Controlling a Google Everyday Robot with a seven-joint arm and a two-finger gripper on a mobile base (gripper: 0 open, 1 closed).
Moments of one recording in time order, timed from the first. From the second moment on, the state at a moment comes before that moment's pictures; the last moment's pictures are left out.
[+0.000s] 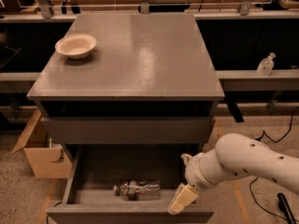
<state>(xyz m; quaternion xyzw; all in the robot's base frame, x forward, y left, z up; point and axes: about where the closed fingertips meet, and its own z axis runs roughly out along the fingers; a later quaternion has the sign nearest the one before) 0.414 -0.094 0.597 -0.55 0.79 0.17 0.21</state>
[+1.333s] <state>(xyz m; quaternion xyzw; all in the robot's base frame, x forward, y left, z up) 0.455 -0.086 0.501 -0.53 0.79 0.19 0.24</state>
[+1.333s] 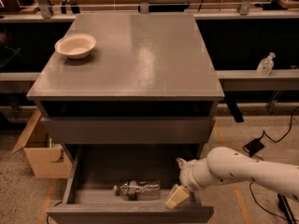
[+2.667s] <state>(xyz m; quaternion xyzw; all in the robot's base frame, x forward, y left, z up) 0.522 -0.038 0.421 -0.52 0.76 0.26 0.29</state>
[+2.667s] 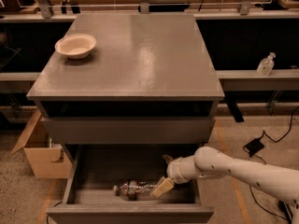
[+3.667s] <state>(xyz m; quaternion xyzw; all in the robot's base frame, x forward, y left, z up) 0.525 -0.003 0.384 -0.55 0.74 0.27 0.27</state>
